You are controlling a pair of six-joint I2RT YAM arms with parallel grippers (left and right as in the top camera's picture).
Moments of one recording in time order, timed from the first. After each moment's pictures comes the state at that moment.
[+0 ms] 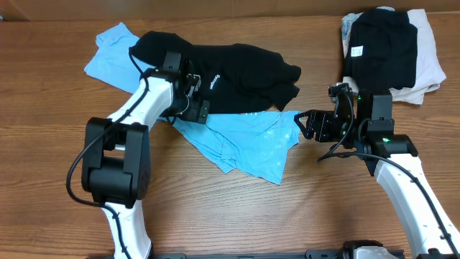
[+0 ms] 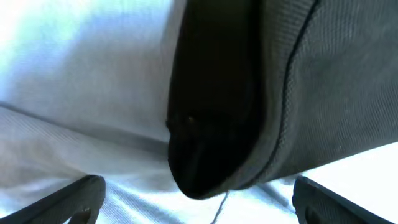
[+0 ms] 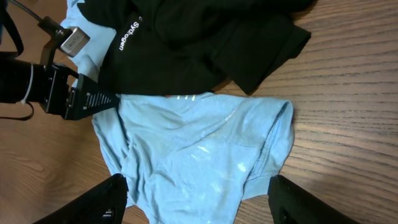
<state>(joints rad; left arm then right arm) -0.19 2.10 1.47 -0.76 0.11 0.01 0.02 1.31 0.85 -0.43 -0.54 0.17</state>
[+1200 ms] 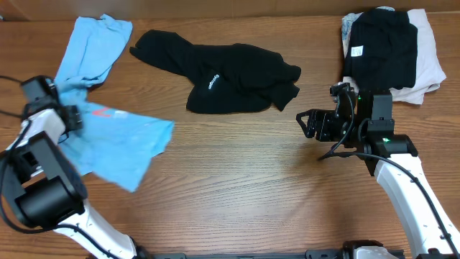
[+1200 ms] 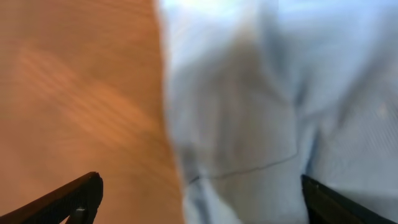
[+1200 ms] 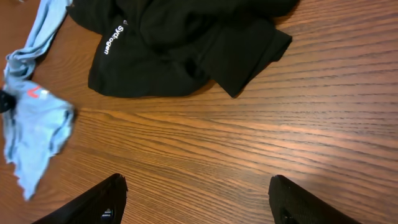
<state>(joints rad) 0.54 2.05 1.28 -0.25 -0.37 0.27 0.02 1.31 0.85 -0.43 -0.48 0.17</state>
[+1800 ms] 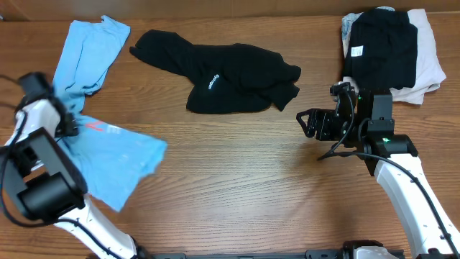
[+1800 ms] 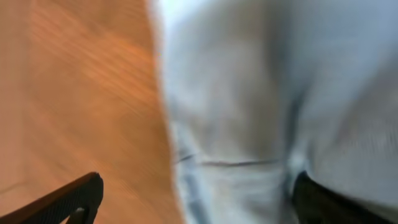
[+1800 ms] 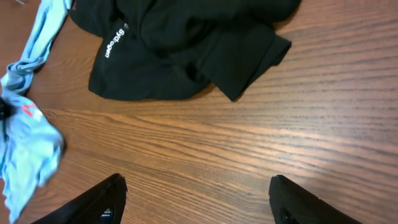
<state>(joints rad) 0.48 2.09 1.43 -0.57 -0.49 0.23 0.02 1.31 0.85 -0.41 -0.48 0.17</state>
